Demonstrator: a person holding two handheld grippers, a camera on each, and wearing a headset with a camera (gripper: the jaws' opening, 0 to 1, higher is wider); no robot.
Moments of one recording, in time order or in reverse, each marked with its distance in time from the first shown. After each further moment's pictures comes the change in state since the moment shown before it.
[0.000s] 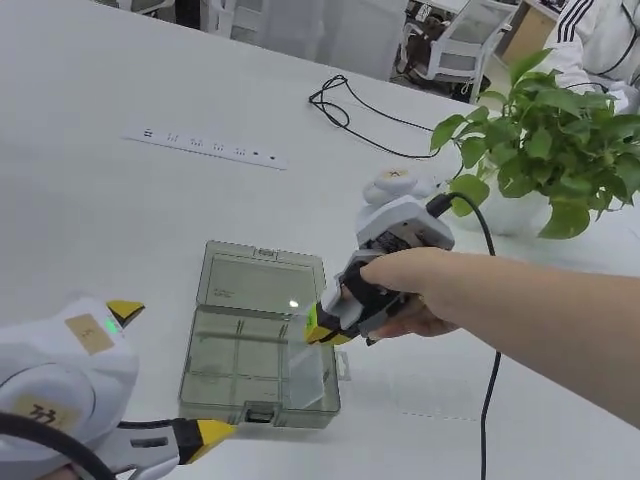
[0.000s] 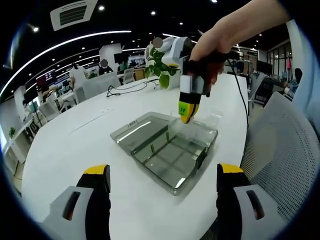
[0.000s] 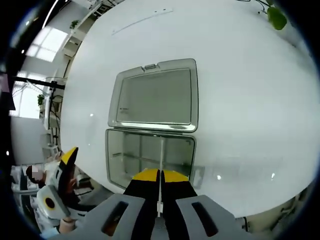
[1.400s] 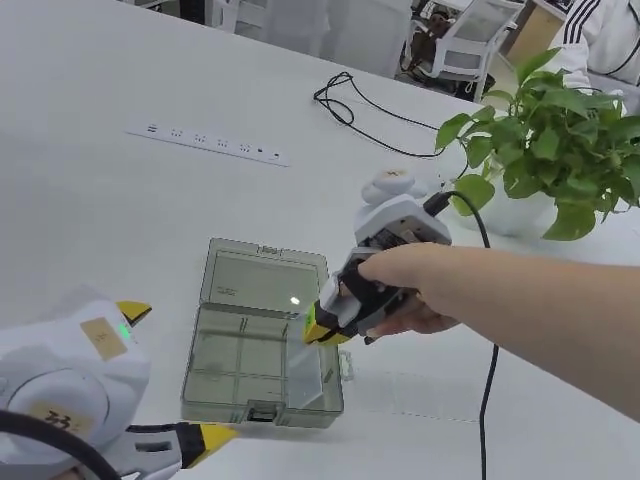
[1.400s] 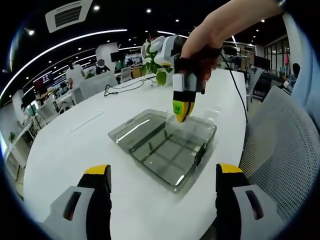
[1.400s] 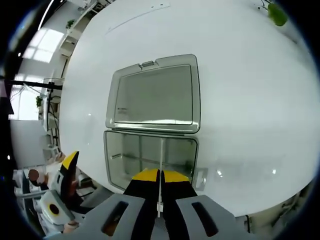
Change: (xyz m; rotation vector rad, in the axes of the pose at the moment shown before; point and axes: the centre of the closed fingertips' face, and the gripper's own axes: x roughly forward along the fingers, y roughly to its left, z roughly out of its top) left arm 0.002 -0.004 -0.004 0.032 0.025 -0.012; right arm 0.006 0.001 0.002 0.029 0.037 0.000
